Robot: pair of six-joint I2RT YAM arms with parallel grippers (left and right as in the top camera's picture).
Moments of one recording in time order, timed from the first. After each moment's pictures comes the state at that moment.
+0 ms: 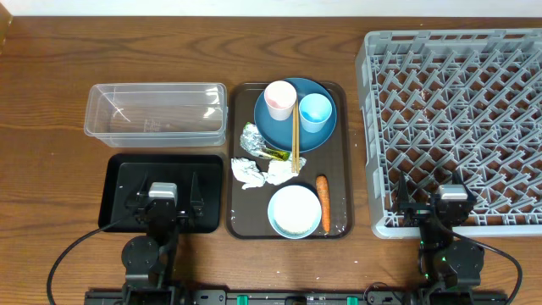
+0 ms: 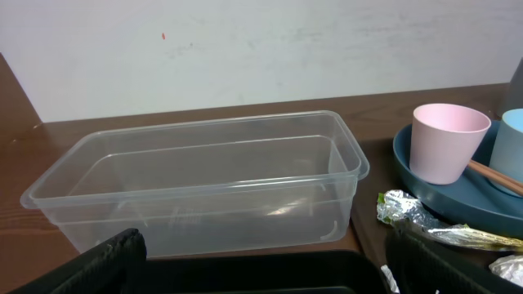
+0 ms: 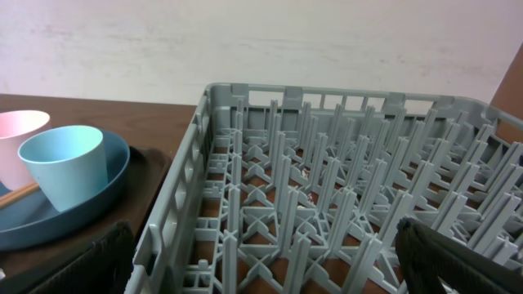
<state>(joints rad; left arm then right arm) -0.02 0.01 0.03 -0.14 0.01 0.06 0.02 0.01 0.01 -0.07 0.03 -0.04</state>
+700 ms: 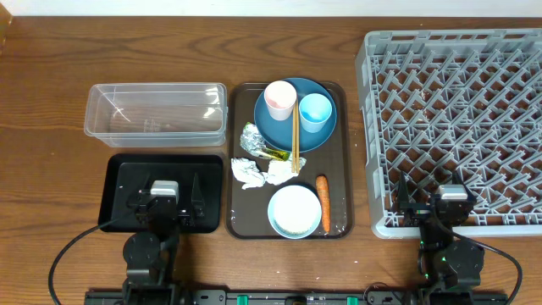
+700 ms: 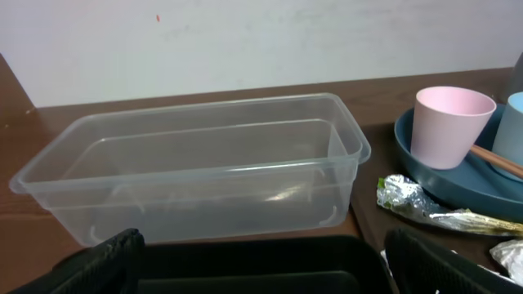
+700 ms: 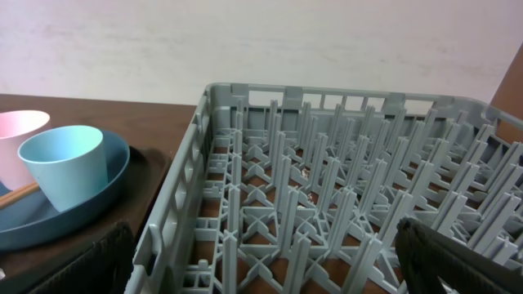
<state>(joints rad) -0.02 0.06 0.03 -0.14 0.02 0.05 0.02 0.01 0.01 -0.07 0.03 -0.04</state>
